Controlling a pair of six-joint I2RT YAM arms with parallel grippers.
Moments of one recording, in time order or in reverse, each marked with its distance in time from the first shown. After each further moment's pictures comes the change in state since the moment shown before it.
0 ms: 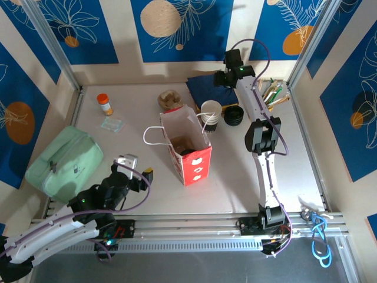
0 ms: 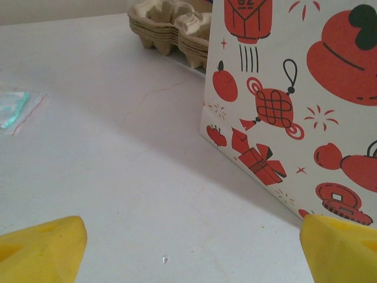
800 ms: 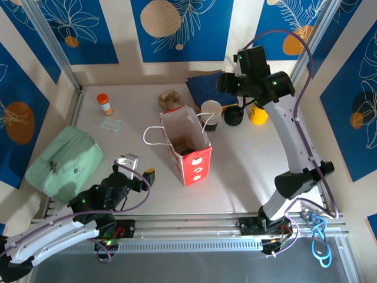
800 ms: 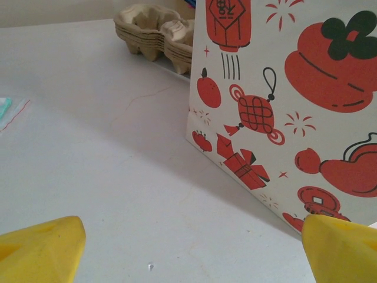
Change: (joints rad) left arm -0.005 -0.006 -0.010 0.031 0.029 0.003; right arm 0.157 -0.842 -0.542 -0.145 0.003 0.154
